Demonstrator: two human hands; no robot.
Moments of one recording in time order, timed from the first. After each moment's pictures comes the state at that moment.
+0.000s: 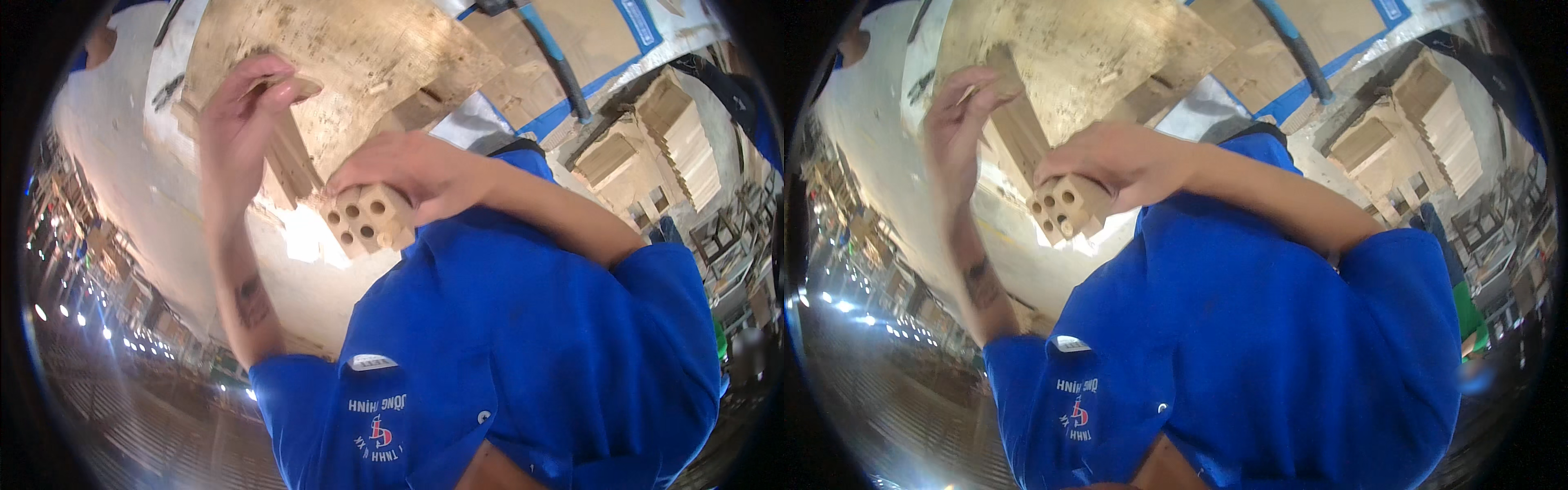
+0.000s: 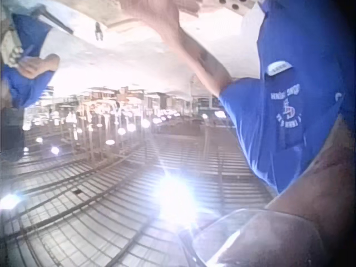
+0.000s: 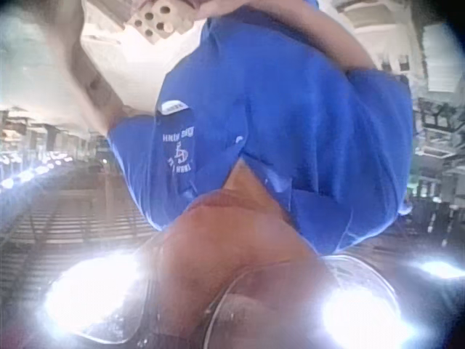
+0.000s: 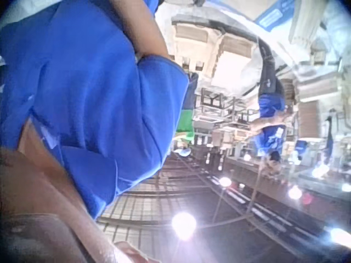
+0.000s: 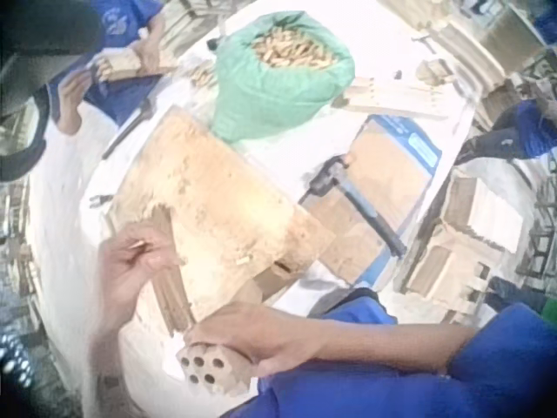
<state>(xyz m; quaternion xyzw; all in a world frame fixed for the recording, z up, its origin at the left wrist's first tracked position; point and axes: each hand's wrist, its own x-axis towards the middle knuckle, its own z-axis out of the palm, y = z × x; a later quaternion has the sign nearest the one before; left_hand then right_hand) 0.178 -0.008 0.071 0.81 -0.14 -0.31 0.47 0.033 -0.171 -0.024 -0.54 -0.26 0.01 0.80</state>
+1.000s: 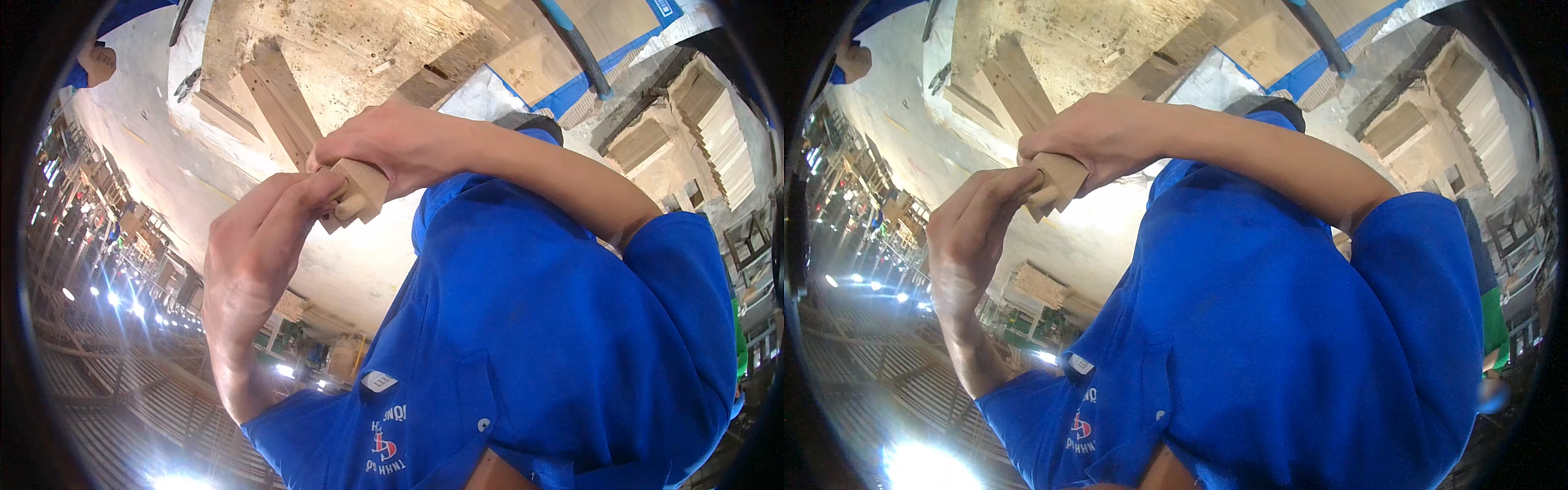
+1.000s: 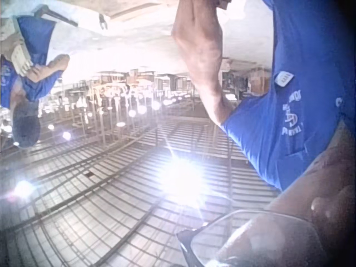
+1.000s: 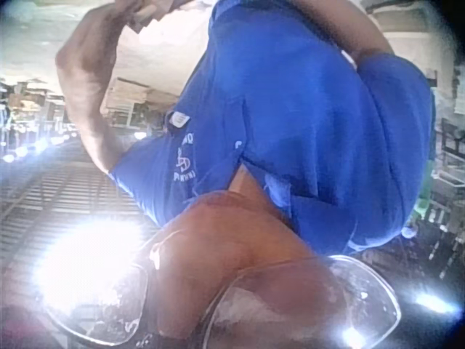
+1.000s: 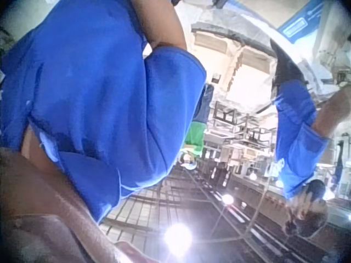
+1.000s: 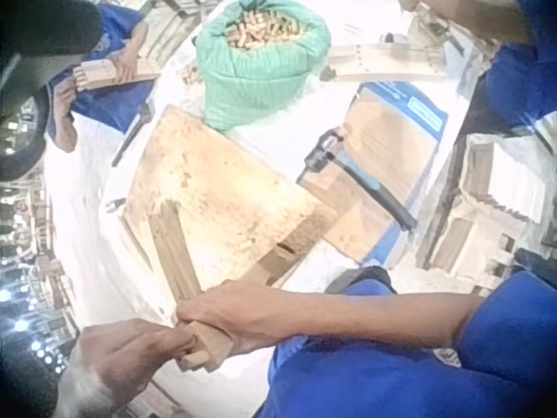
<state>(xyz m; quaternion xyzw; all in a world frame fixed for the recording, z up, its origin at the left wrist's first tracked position) 0.093 -0.050 0.182 0.86 -0.36 -0.35 0.09 0.028 -0.172 -0.017 -0.62 -0.25 0.08 0.74</state>
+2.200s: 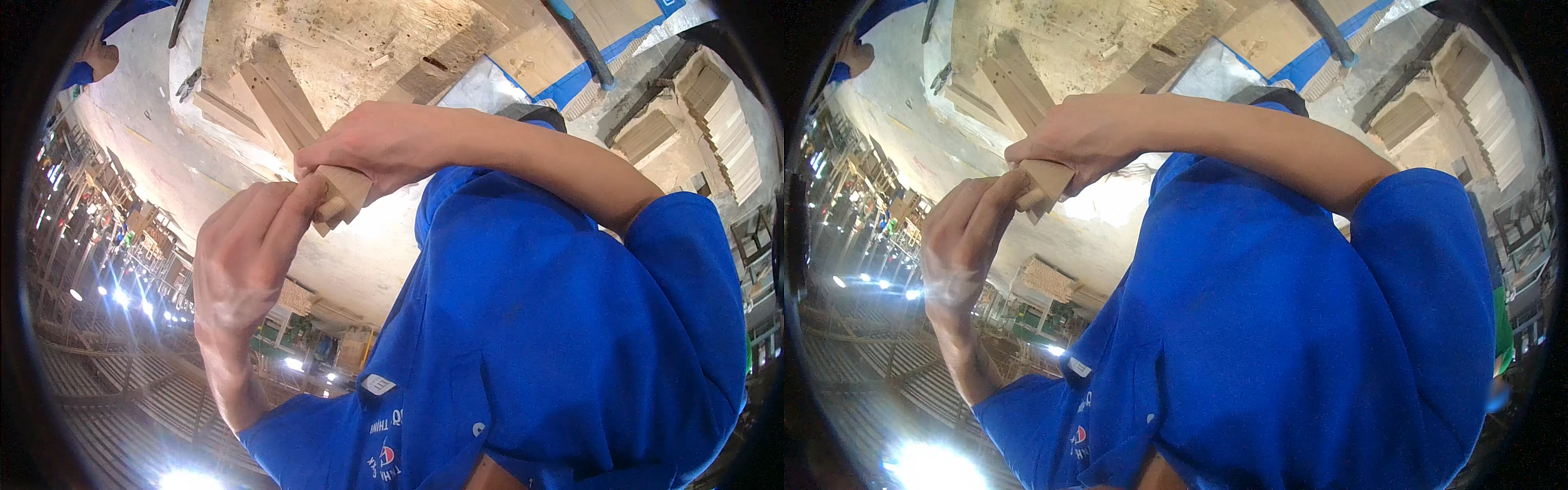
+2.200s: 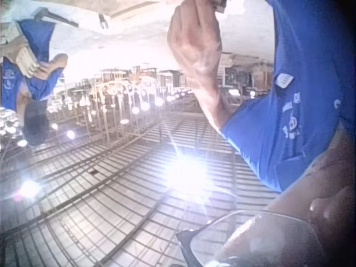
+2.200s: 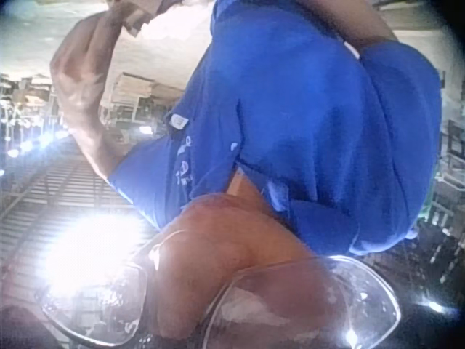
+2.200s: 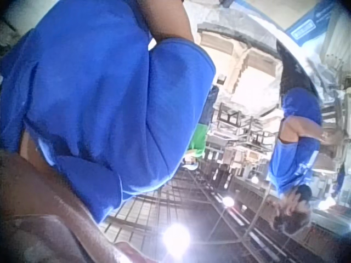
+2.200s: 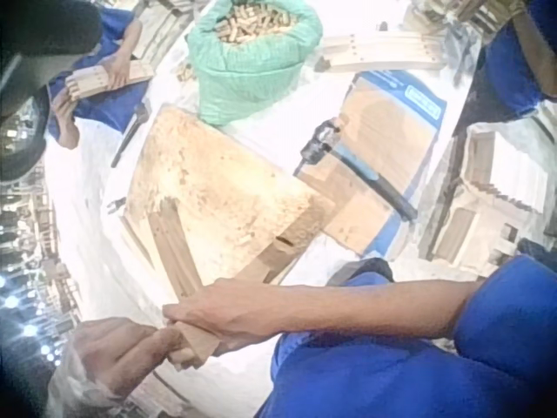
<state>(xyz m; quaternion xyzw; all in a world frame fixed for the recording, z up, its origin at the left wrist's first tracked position) 0.106 -0.045 0.187 0.79 -0.53 -0.30 -0.02 0.036 -0.165 -0.010 -0.62 -0.28 0.11 0.72</state>
